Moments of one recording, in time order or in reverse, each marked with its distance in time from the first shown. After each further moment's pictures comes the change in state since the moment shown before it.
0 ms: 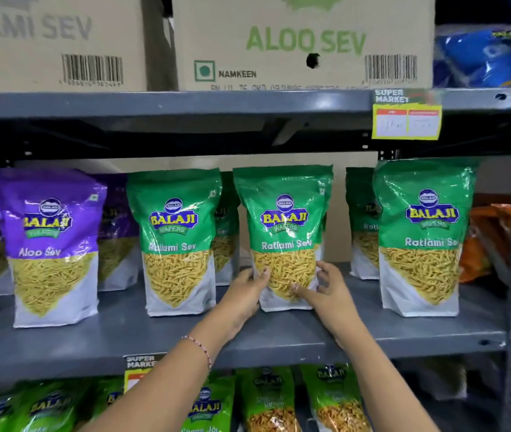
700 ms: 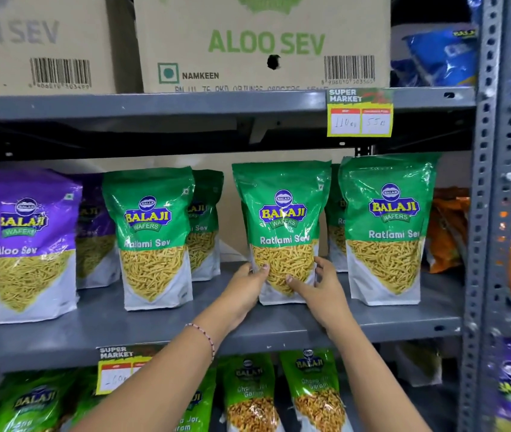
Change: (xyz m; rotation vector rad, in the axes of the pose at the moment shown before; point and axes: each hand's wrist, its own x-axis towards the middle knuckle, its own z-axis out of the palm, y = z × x) left_hand 0.001 0.000 0.060 0.023 0.035 -0.025; right_hand -0.010 -0.007 -0.047 -0.042 0.040 -0.023
